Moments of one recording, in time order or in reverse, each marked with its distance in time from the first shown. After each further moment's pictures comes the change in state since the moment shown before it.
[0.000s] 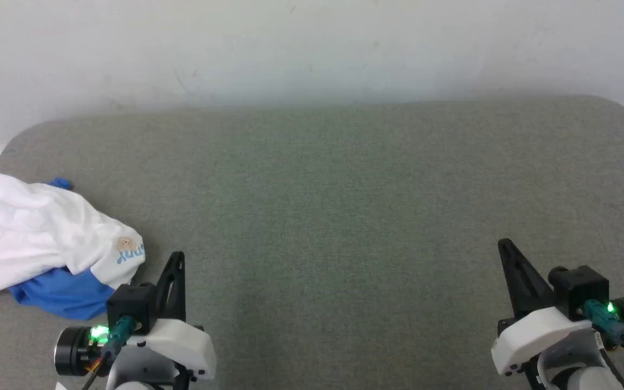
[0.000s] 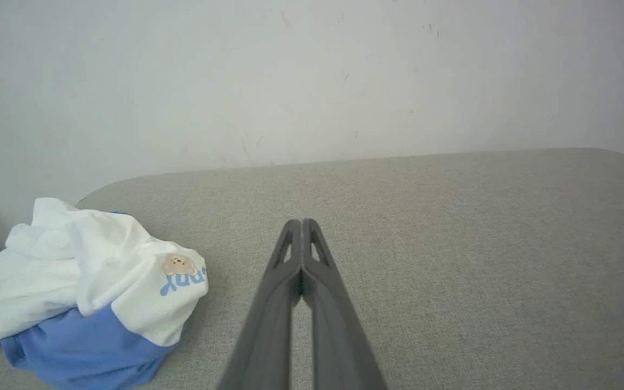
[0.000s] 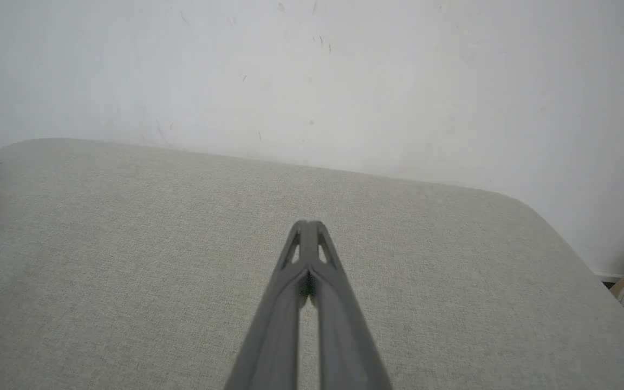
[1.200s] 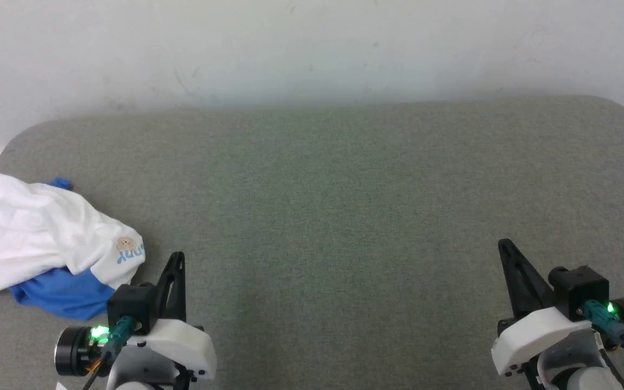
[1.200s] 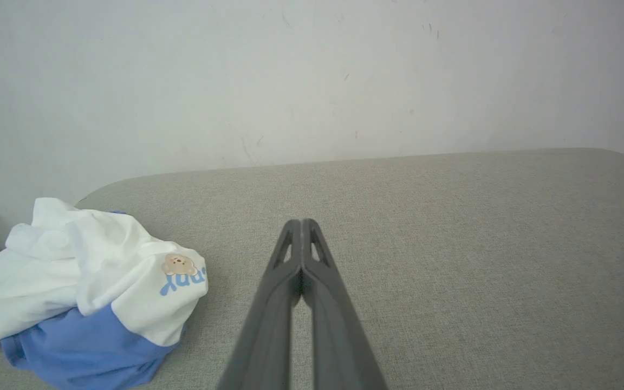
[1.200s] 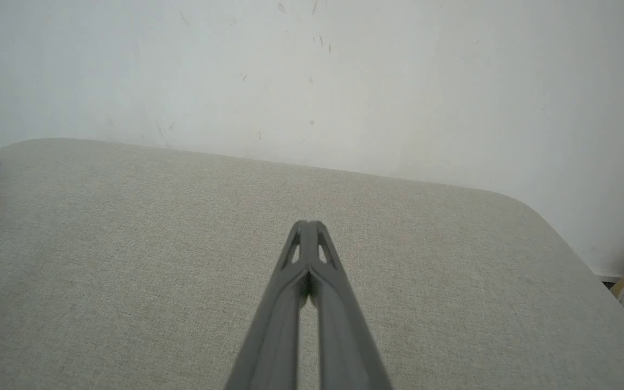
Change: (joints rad) left arm 0.000 0.000 0.000 0.000 0.000 0.000 0.000; right arm 0.000 0.000 0.000 0.000 0.000 0.000 0.000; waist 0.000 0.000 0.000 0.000
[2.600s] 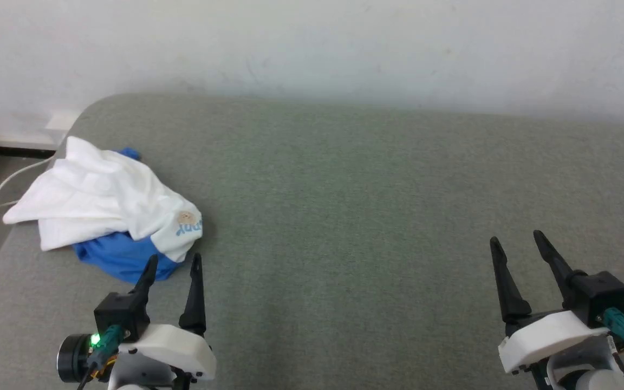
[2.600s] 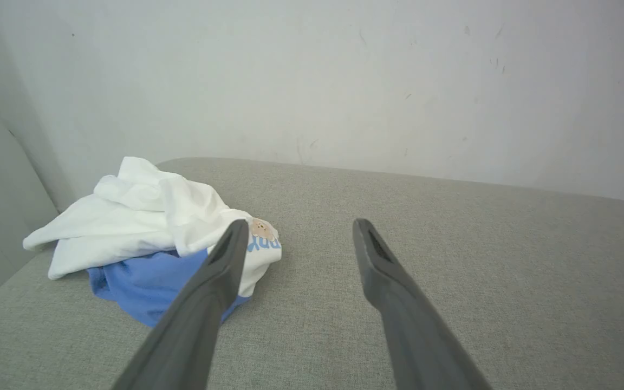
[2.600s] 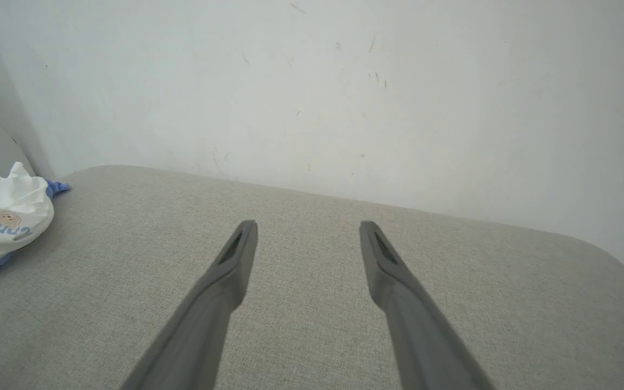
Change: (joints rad) left arm 0.000 0.000 0.000 0.039 -0.097 -0.002 -0.072; right arm 0.012 0.000 -0.020 -0.012 0.044 -0.001 -0.070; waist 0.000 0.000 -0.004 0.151
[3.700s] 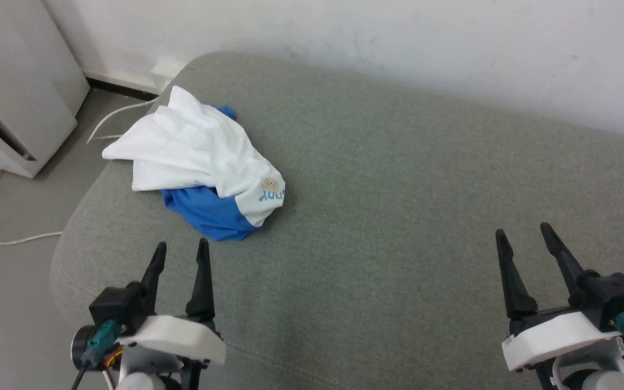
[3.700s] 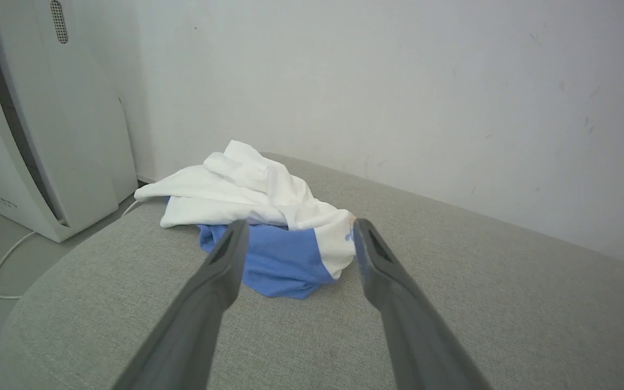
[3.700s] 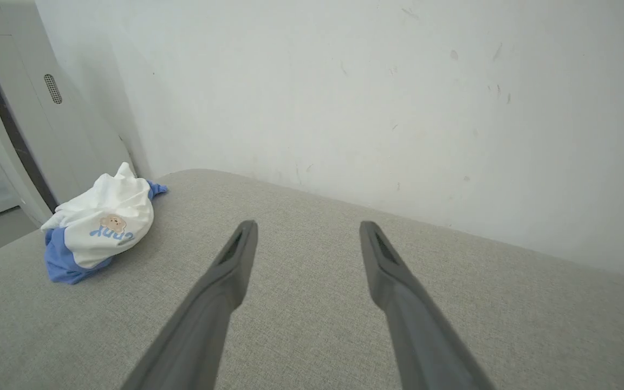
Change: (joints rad) left arm -0.026 0.000 -0.038 0.023 -0.129 0.019 -0.071; right arm 0.017 0.000 0.002 -0.061 0.020 0.000 -0.018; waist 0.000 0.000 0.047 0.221
